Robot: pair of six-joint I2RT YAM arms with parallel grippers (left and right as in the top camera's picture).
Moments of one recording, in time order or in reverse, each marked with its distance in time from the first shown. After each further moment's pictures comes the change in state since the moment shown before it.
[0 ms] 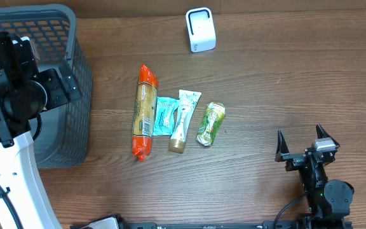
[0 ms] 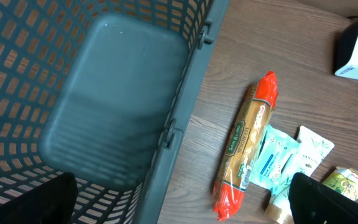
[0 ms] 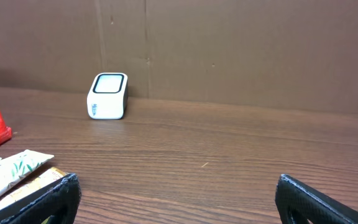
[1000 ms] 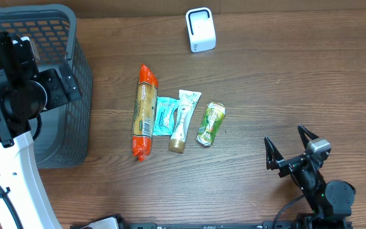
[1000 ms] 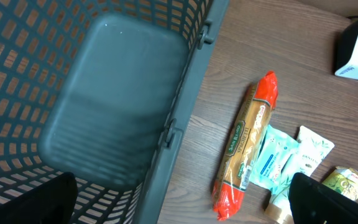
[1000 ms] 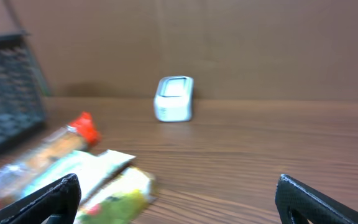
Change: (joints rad) left arm 0.000 0.000 0.000 0.000 0.000 0.000; right arm -0.001 0.019 0.042 -0.007 -0.288 0.185
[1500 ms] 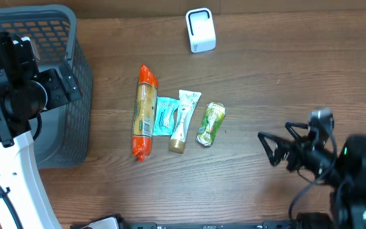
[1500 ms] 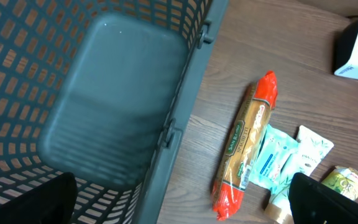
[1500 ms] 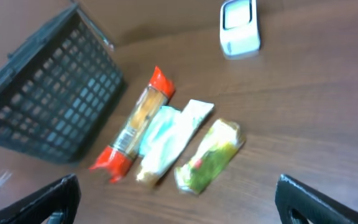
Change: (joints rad) left arm 0.000 0.000 -0.001 0.000 0.002 0.000; right arm 0.000 0.595 0.698 -0.618 -0.232 0.071
